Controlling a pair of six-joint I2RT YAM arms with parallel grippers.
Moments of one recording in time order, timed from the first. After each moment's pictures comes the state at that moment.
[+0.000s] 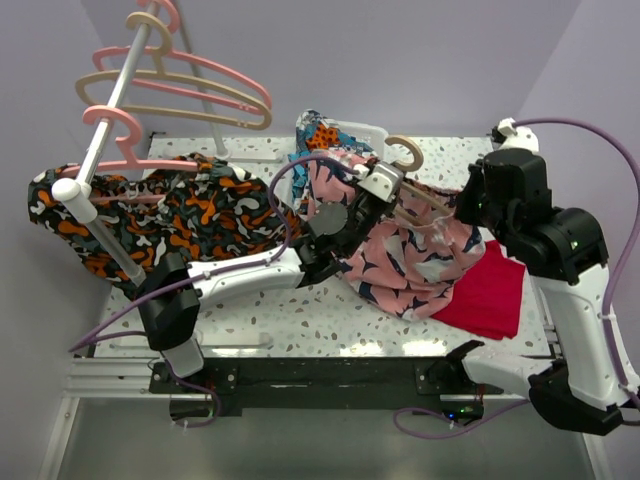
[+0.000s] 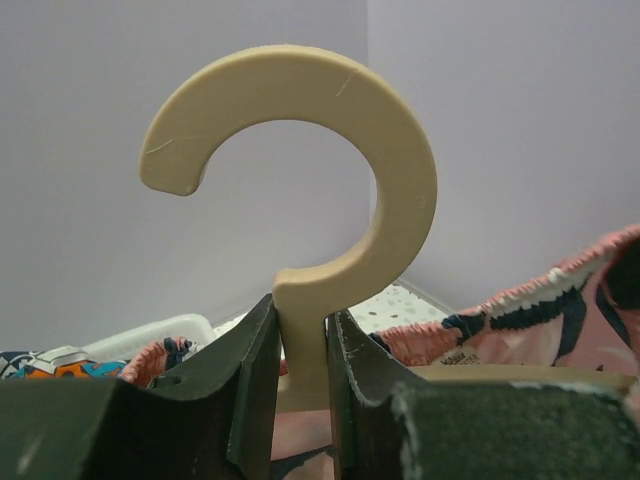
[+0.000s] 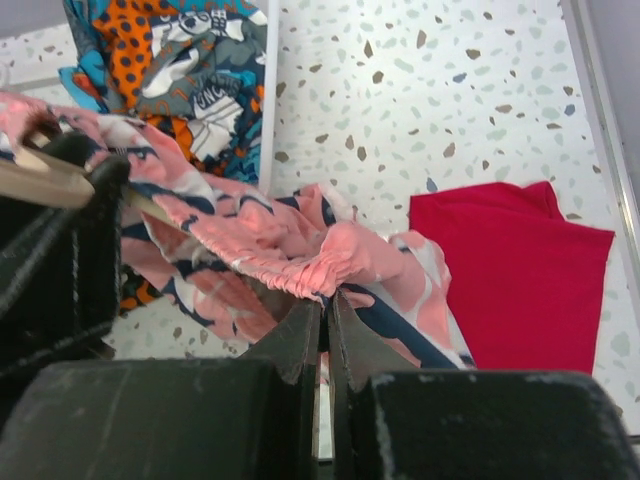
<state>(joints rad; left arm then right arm) -1.08 1.71 1.32 0.77 -0.43 0.21 0.48 1.12 1.78 -1.25 0.45 0.48</state>
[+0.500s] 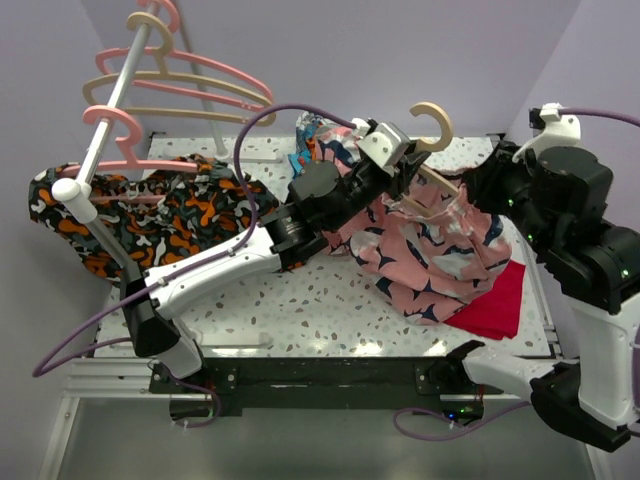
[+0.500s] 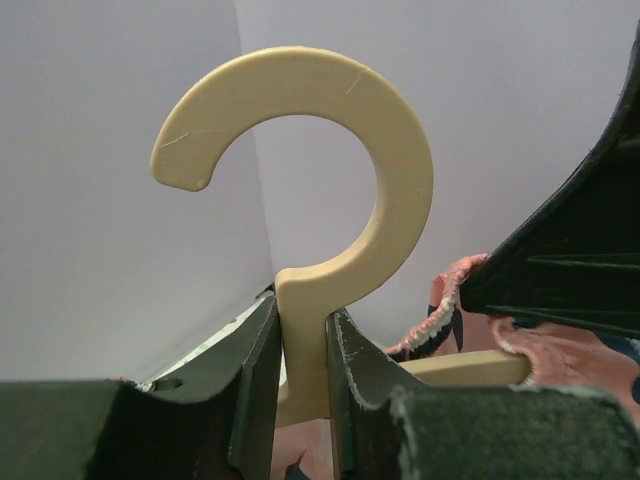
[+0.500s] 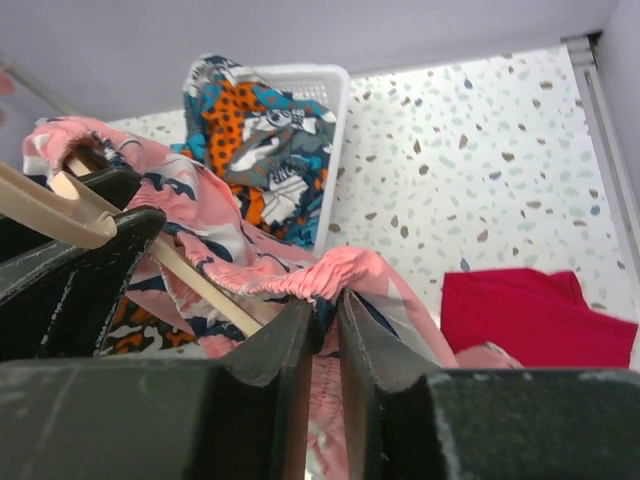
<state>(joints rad) -1.08 1.64 1.65 0.32 -0.17 0.09 0.48 1.12 1.95 -1.18 0.40 0.38</state>
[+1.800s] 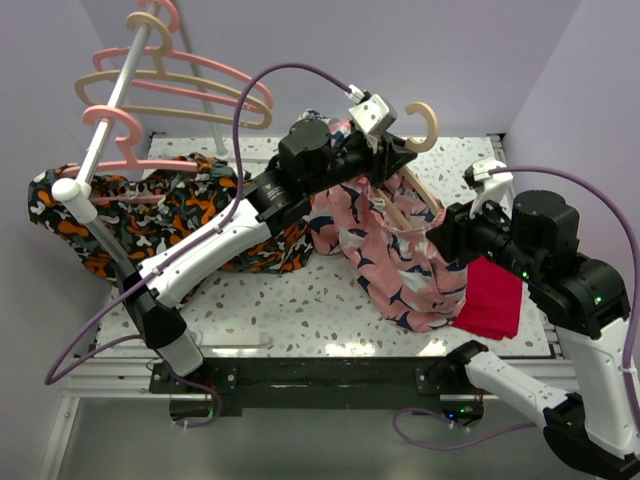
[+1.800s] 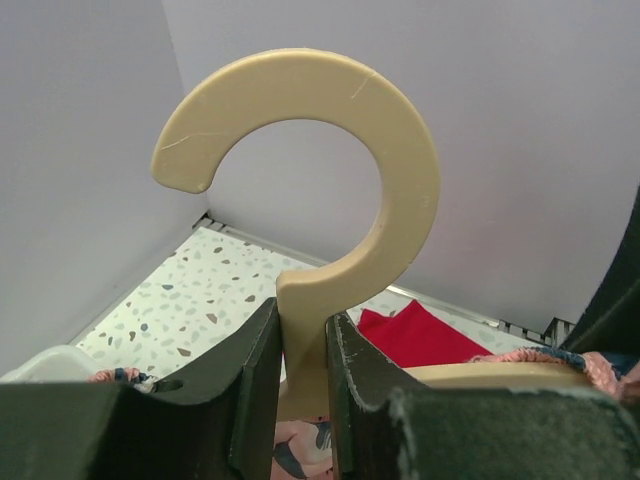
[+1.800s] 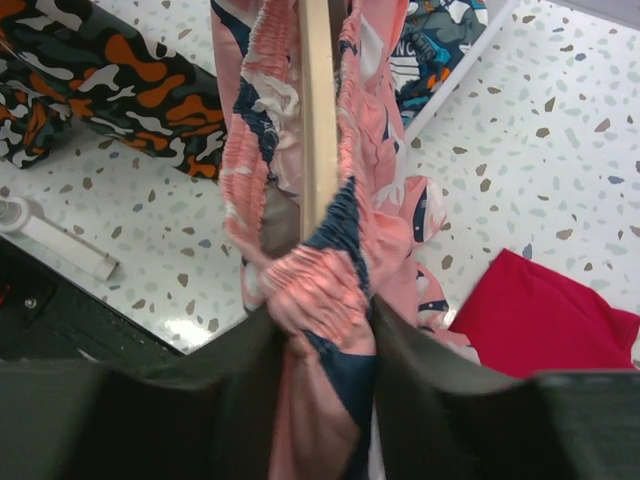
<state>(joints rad) -0.90 1.66 1.80 -0.02 0.21 -0.05 0.48 0.90 1.56 -1.11 -0.04 0.09</state>
